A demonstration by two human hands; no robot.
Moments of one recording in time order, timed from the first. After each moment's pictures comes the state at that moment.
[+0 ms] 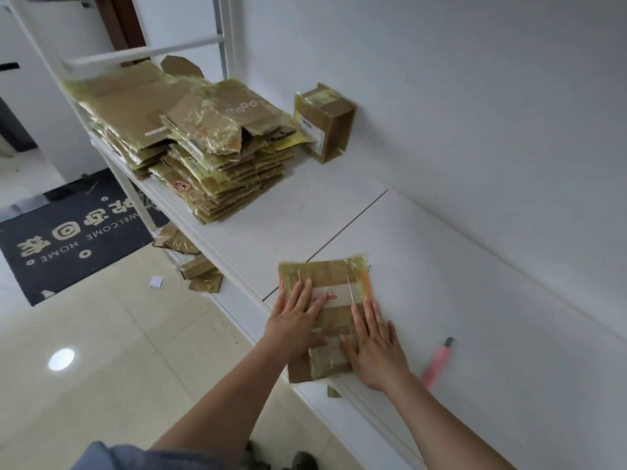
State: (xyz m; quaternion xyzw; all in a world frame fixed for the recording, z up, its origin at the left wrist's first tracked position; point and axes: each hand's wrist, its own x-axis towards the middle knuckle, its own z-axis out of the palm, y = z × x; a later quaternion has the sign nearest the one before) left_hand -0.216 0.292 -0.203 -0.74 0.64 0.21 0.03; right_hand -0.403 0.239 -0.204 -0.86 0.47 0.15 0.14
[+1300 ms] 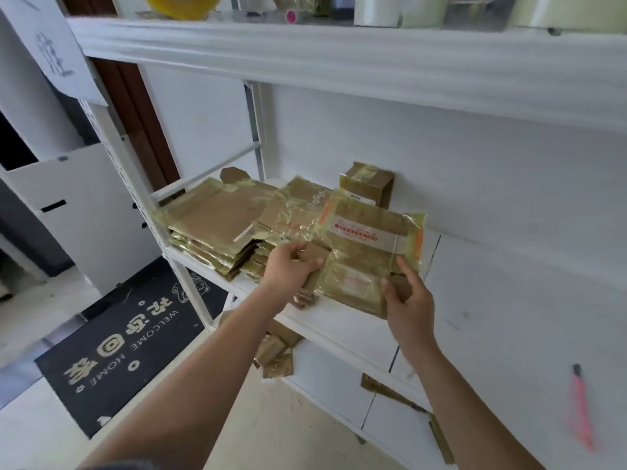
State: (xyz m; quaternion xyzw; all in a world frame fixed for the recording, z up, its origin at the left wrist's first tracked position) left_hand 0.054 0.285 -0.006 -0.69 0.37 0.39 -0.49; right_hand -0.150 0.271 -0.057 -0.58 0.53 -0.48 0.39
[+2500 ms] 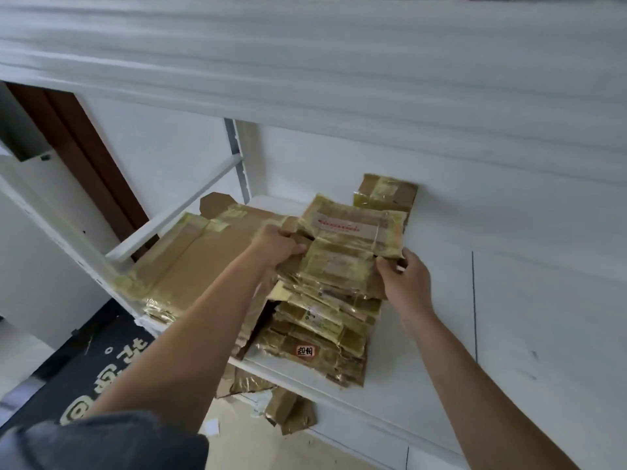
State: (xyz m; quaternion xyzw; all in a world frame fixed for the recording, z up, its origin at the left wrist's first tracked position) left_hand 0.229 0.078 0.004 -0.73 0.42 0.44 -0.30; right_hand 0.007 0.106 -0.039 -0.51 0.67 -0.41 0.36
